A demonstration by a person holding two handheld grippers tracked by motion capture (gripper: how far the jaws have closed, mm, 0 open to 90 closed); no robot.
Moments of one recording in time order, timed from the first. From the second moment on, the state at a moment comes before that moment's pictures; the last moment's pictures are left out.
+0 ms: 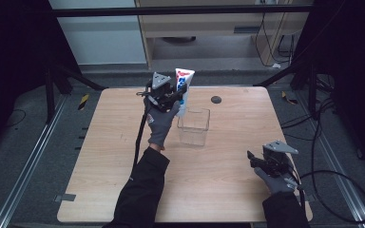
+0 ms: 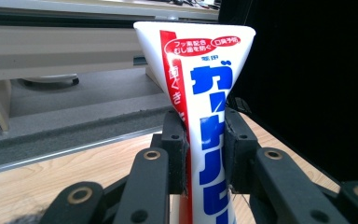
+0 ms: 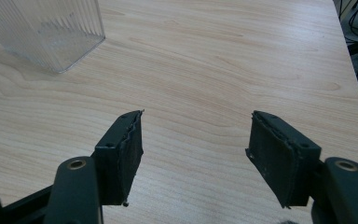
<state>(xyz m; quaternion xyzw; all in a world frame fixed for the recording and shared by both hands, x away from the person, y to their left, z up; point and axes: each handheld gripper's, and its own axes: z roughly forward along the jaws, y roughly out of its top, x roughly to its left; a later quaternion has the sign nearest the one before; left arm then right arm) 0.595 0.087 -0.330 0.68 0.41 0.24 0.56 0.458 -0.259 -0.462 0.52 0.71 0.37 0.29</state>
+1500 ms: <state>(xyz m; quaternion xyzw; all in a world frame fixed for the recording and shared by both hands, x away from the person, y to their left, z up) 0.611 0.061 -0.400 0.71 0.41 0.21 0.53 0.458 -0.257 -0.462 0.52 0.71 0.37 0.29</state>
